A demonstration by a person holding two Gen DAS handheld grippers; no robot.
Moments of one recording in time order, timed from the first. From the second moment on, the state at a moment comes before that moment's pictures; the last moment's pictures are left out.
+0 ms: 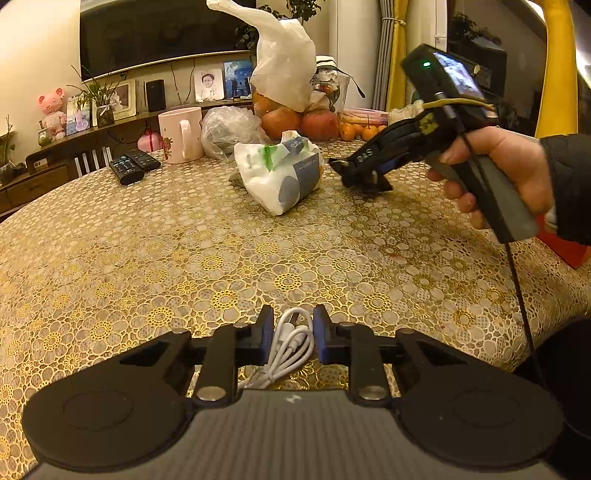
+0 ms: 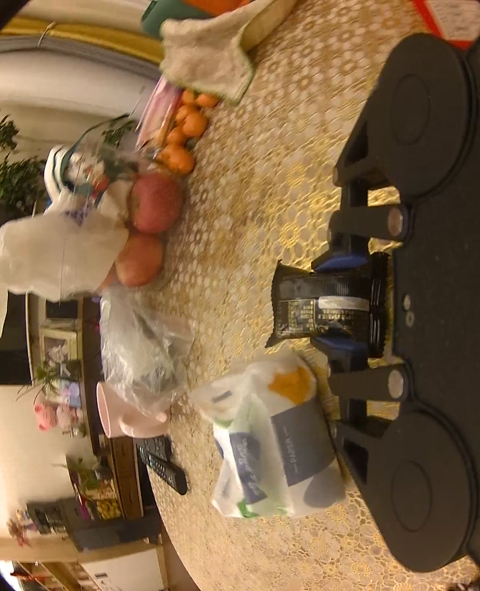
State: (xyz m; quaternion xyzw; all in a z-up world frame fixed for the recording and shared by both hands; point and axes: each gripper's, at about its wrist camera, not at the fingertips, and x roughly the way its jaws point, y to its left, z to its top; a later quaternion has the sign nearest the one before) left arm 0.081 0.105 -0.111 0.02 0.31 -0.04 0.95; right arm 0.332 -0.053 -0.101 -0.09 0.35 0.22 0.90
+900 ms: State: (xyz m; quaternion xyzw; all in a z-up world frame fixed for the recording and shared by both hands) left arm 0.086 0.073 -0.064 0.00 0.28 -0.05 0.96; right arm 0.231 -0.136 -0.050 -0.05 0.36 0.20 0.91
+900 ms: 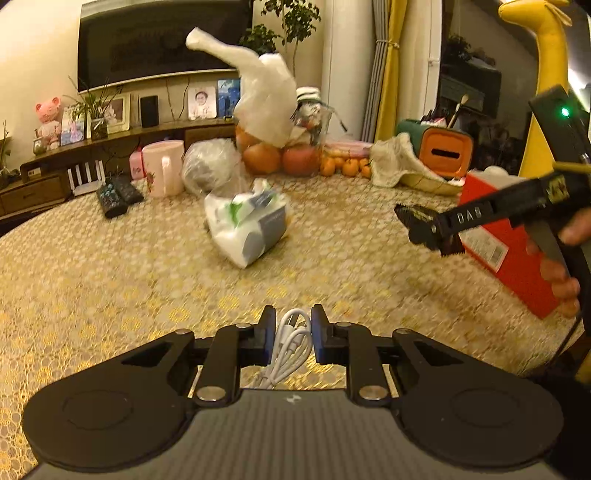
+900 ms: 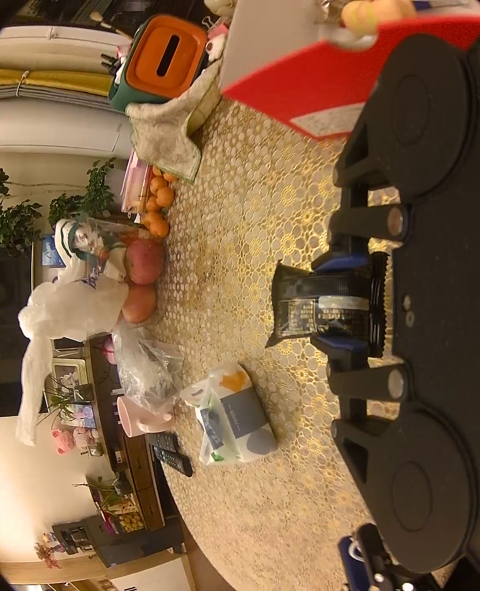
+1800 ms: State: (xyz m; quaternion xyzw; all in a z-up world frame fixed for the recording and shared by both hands) left arm 0.097 -0.066 0.033 0.04 0.21 -0.16 0.96; right arm 0.142 -0.256 0.029 -0.03 0.31 0.17 0.93
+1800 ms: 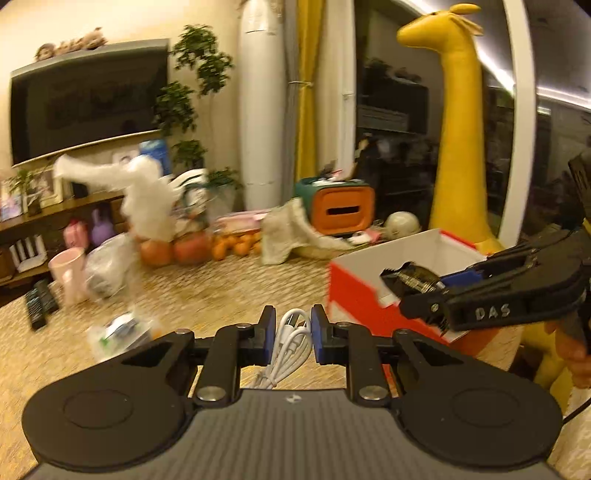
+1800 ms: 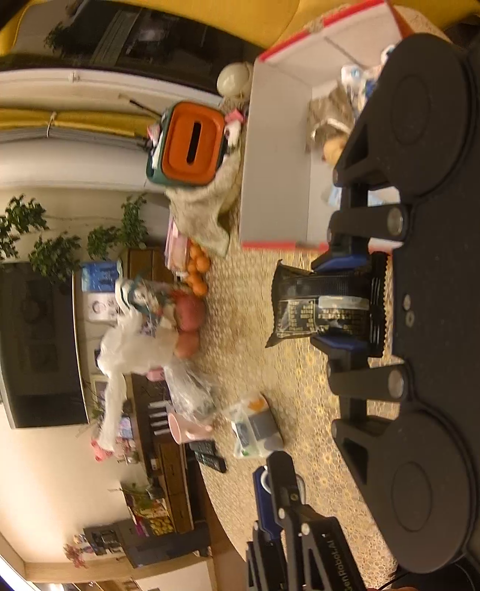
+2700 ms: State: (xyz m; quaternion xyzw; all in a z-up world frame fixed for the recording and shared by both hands) left arm 0.205 -0.239 0.020 0.06 0.30 -0.28 0.91; right arm 0.174 -0.400 0.009 -0.01 0.31 0.05 0.95
